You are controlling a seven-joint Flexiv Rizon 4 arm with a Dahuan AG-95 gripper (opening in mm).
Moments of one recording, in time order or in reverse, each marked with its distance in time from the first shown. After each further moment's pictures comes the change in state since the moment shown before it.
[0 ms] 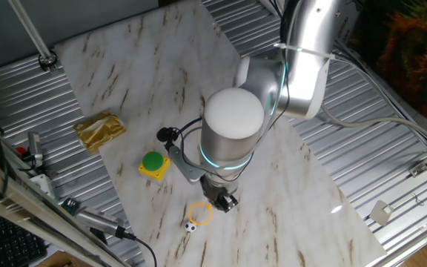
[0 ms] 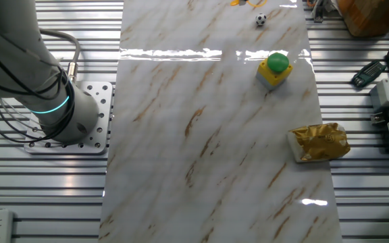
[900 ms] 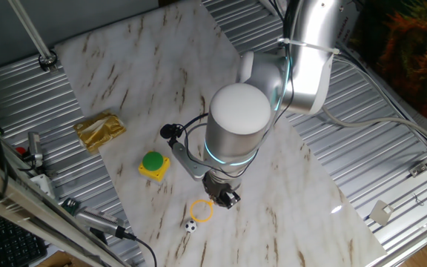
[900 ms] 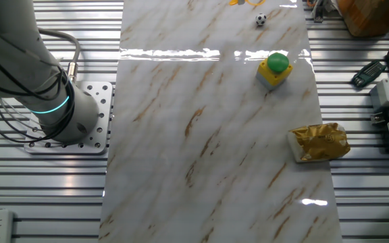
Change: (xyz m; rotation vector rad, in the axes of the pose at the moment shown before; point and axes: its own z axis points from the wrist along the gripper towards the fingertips) arm 0.011 -0.007 -0.015 0.011 -0.011 -0.020
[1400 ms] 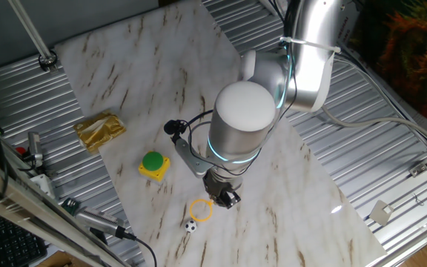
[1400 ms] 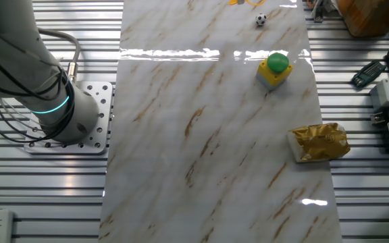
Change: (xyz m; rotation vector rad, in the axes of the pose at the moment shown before) arm 0.000 -0.001 0.000 0.005 -0.016 0.019
